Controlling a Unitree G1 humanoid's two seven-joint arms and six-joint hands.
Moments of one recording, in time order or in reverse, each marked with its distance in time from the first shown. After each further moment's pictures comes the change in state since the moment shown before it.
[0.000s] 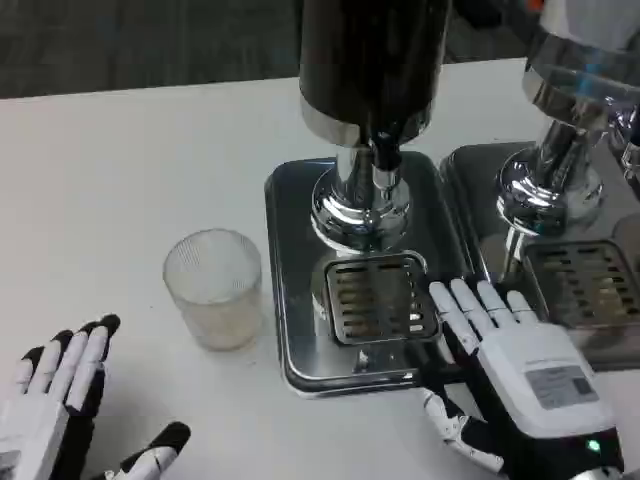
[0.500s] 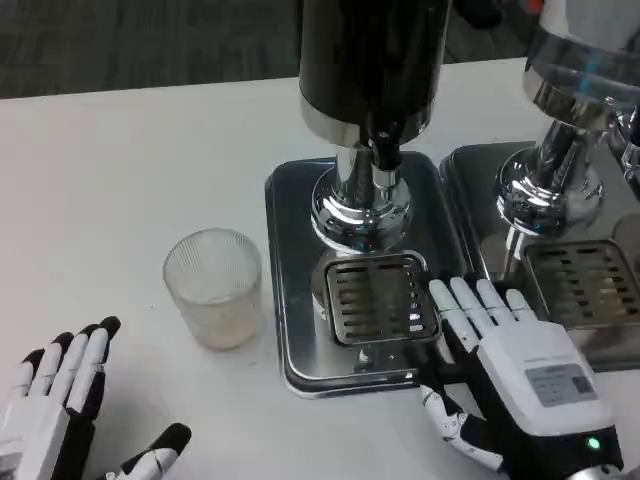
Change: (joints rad) left arm 0.004 -0.010 0.000 0.000 0.000 0.000 0.000; right arm -0.006 -0.001 0.003 0.002 0.016 0.000 0.000
